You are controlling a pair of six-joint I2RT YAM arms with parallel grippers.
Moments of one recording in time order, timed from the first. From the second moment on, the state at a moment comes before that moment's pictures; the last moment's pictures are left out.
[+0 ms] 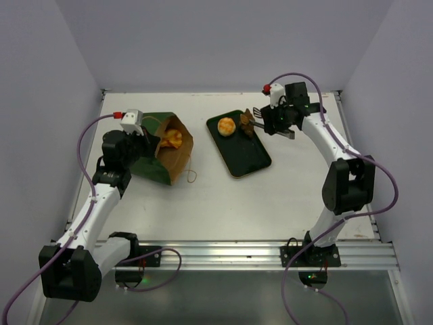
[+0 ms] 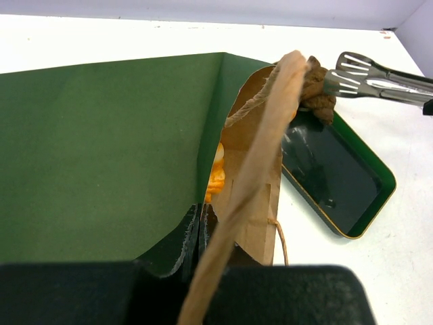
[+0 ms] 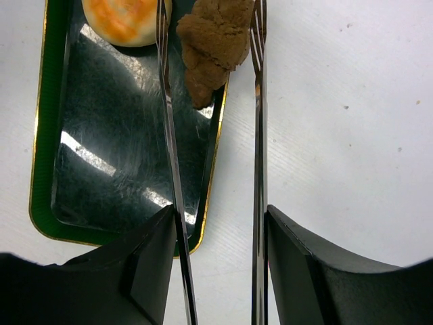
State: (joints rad) left arm -0.09 1.02 0.71 0.04 0.29 -0.22; right arm 0.19 1.78 1.53 -0.63 -0.22 -0.28
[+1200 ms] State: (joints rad) left arm -0.09 1.03 0.71 0.04 0.41 -0.22; right arm 0.73 1.49 1.52 -0.80 -0.34 -0.62
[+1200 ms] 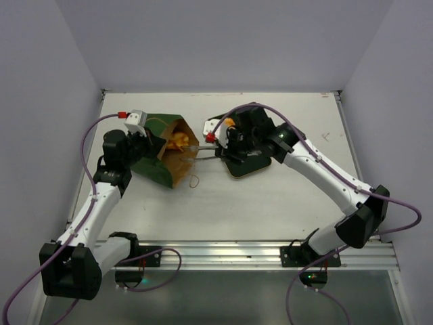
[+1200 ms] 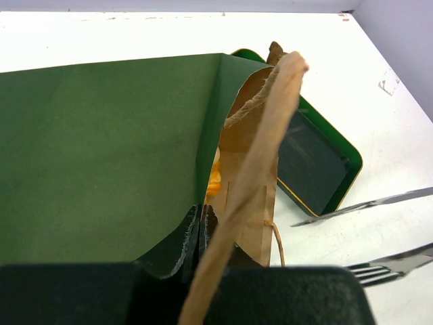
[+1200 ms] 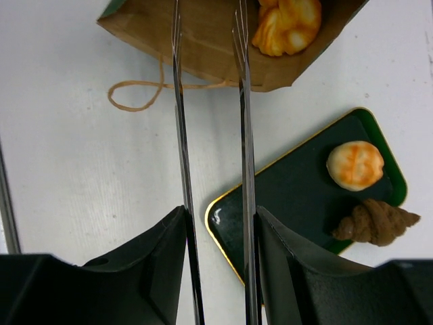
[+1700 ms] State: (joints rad) left arm -0.09 1.06 0.71 0.06 0.42 -0.30; right arm 0.85 1.76 1.69 -0.71 0.07 -0.61
